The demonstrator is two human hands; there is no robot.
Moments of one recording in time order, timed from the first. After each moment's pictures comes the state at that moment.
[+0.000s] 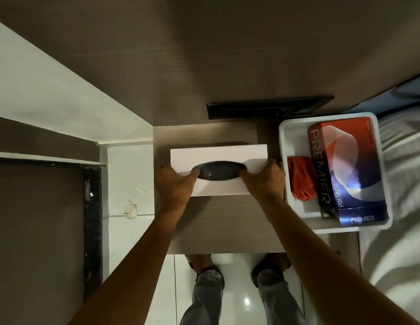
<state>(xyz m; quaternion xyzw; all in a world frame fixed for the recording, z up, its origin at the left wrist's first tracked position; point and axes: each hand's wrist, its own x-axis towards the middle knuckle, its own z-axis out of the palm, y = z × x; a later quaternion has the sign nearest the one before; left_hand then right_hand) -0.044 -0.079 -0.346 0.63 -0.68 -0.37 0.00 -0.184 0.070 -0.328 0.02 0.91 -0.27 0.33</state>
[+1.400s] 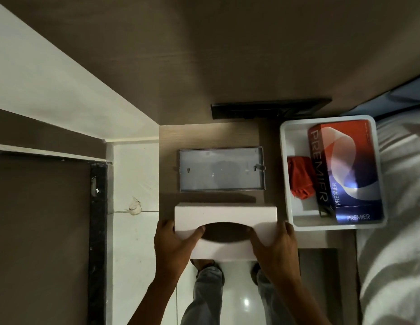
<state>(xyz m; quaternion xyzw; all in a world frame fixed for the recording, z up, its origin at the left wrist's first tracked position) 0.068 0.011 -0.302 0.65 -0.64 -0.42 -0.05 -0.075 0.185 -0.296 0.03 0.88 -0.25 0.39</state>
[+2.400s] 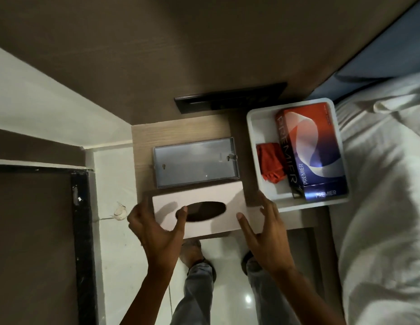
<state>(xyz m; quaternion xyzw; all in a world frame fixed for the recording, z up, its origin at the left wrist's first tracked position) 0.048 0.042 -0.303 0.62 -0.70 -0.35 0.05 -0.092 0.232 -0.302 -0.10 0.87 -0.35 0.32</state>
